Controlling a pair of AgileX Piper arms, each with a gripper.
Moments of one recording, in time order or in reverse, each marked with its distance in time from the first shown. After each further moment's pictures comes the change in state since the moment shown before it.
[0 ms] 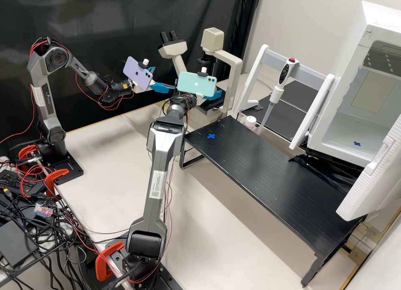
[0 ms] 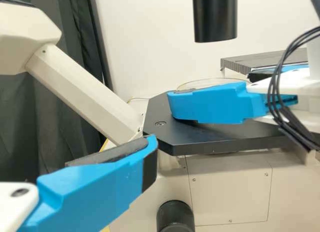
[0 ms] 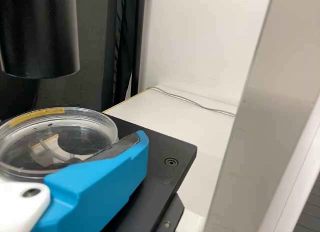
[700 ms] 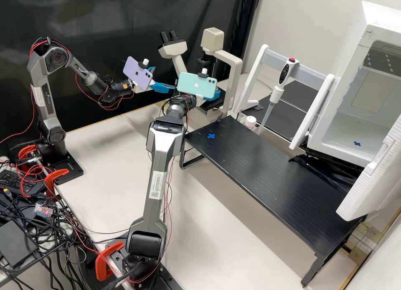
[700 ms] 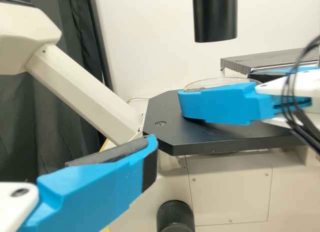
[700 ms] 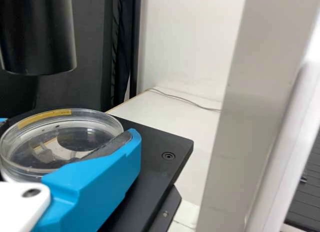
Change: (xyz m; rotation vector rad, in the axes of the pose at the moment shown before) left arm 0.000 0.000 0.000 0.000 0.000 0.000; right arm -0.009 -0.001 0.005 0.019 -0.012 -0.015
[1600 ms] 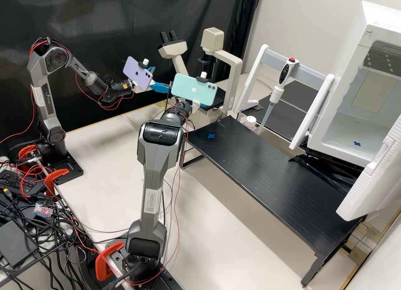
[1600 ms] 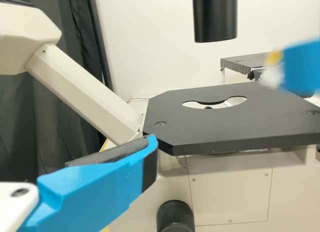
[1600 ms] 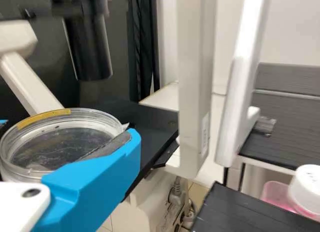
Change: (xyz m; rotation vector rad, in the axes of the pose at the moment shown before) left arm 0.000 0.000 0.000 0.000 0.000 0.000; right arm -0.132 0.036 0.025 0.112 0.196 0.057
